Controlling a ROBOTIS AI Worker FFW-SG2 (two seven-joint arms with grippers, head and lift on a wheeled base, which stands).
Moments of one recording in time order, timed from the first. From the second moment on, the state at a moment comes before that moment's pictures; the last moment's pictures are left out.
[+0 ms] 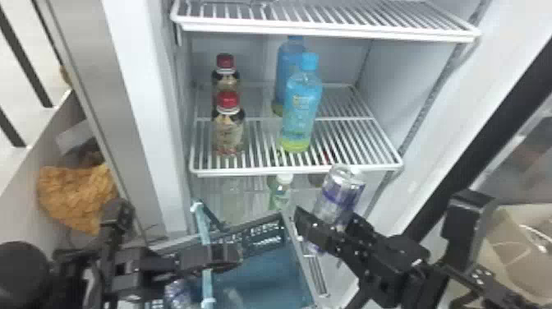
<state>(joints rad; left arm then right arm) -0.07 0.17 0.07 -1.59 0.71 1.51 -1.27 0.59 -0.11 -0.09 -2.60 -0.35 0.83 0.37</state>
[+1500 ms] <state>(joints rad) -0.05 0.17 0.10 -1.59 0.71 1.51 -1.27 0.54 -0.13 -0.07 -2.36 -0.35 0.62 0.52</state>
